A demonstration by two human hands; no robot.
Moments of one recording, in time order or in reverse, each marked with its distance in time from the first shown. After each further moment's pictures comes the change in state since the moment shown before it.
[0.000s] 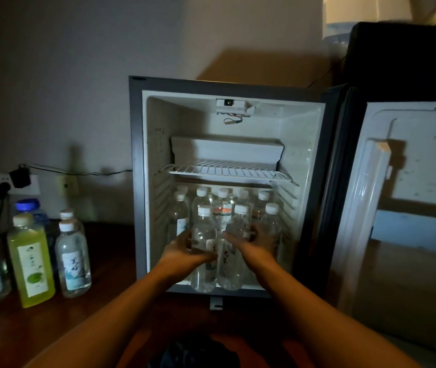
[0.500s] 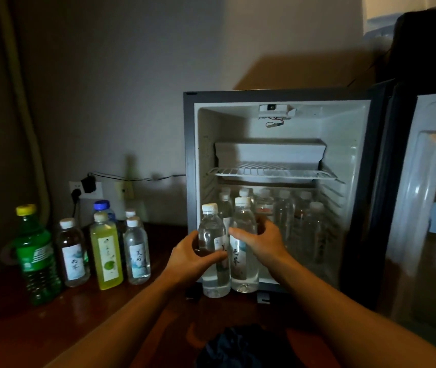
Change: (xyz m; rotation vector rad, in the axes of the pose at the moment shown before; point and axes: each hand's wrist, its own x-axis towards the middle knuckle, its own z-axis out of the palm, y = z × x) left_hand -0.070 0.004 -0.070 0.037 0.183 0.069; right_hand -0.047 -0.038 0.057 0.094 -0.248 -0.144
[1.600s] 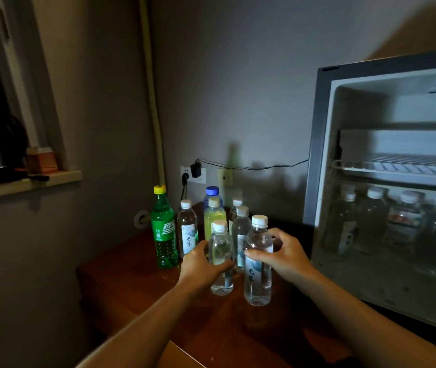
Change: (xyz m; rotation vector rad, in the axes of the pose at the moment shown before) left_hand -0.043 -0.089 -0.161 0.487 0.405 -0.327; right_hand 0.016 0.038 0.173 -0.138 -0.418 -0.089
